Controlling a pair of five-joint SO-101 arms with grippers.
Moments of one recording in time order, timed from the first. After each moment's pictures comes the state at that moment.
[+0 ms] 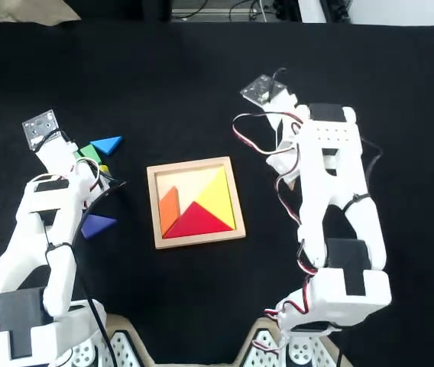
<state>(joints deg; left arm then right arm) -14.0 -12.2 52.5 29.0 16.8 2.2 5.3 9.9 73.9 41.1</state>
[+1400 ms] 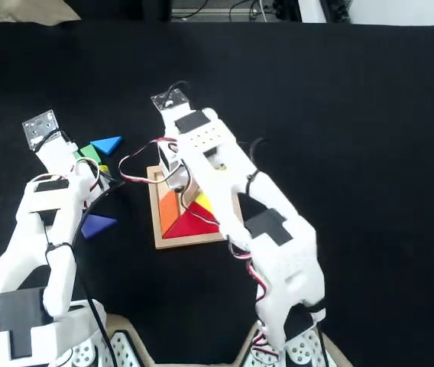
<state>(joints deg) -14.0 -12.2 52.5 29.0 16.8 -29.7 29.9 -10.4 77.1 -6.8</state>
